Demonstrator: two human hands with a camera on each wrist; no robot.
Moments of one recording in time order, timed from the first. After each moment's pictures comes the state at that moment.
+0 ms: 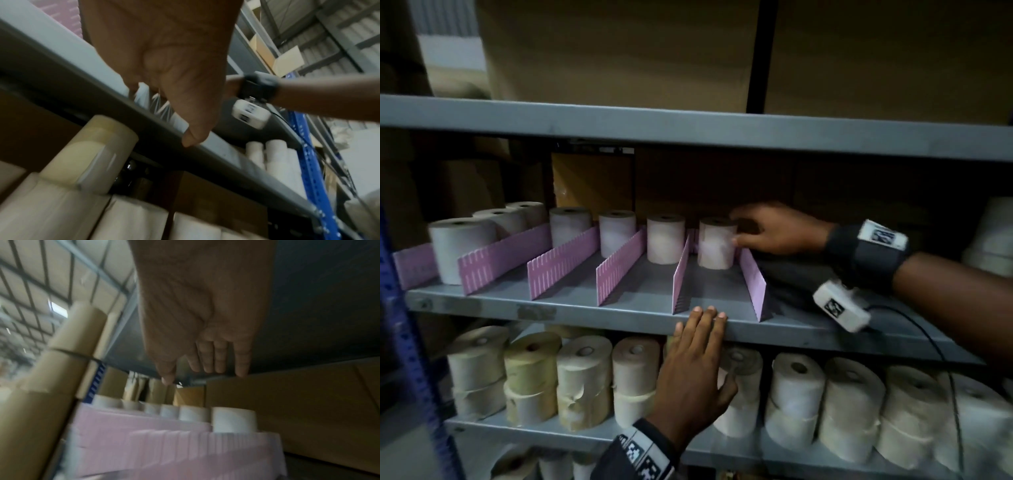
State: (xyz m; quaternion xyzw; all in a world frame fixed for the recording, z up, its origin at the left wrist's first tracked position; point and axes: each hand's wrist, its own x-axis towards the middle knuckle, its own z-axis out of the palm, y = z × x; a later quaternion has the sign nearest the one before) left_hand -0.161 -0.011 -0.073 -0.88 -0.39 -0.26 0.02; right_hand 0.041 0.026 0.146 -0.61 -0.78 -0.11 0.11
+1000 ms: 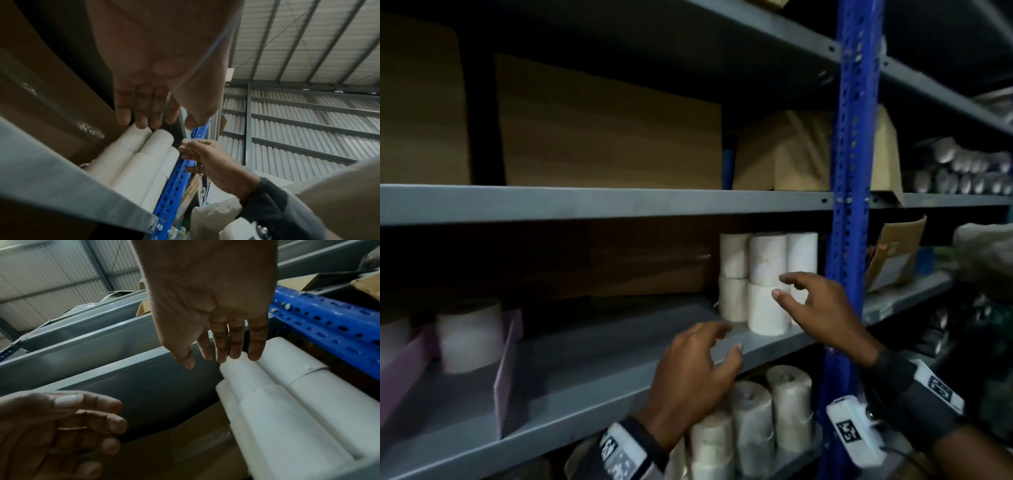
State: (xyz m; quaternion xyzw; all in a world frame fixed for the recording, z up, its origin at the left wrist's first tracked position) left_hand 0.107 -0.118 0.039 -0.89 -0.09 -0.38 -0.23; right_hand 0.309 -0.263 0.082 -0.77 -0.41 -0.28 0.40
